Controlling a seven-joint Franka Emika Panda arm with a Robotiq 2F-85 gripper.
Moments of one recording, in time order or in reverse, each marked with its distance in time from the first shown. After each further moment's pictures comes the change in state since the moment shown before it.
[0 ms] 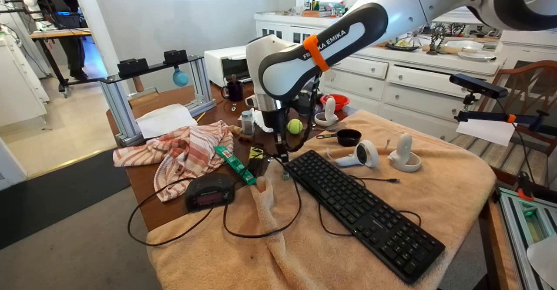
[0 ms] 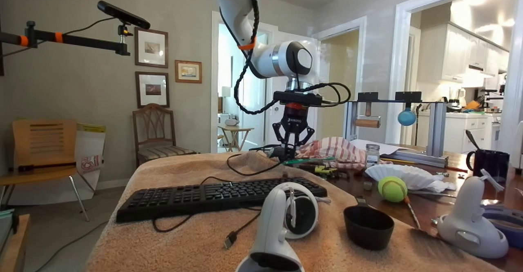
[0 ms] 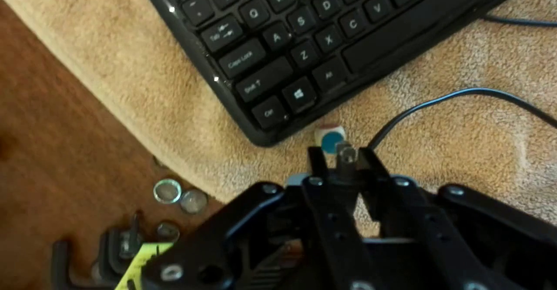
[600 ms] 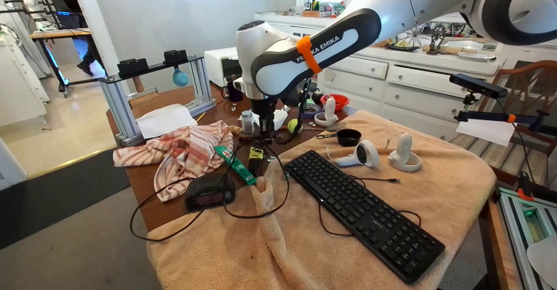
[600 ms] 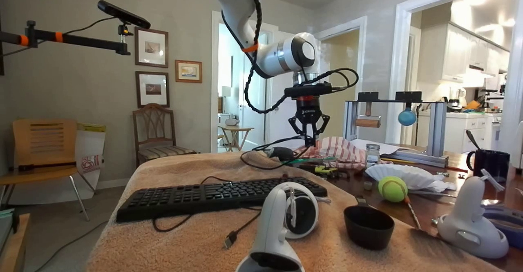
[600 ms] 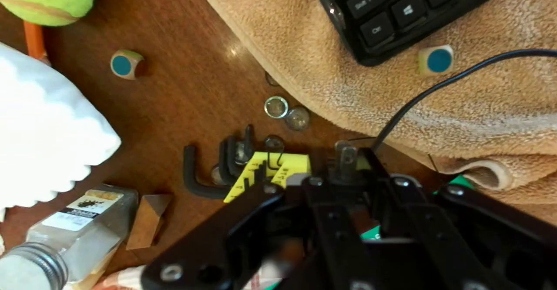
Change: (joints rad) arm 0.052 0.055 -0.064 0.140 -0.113 0.094 0.075
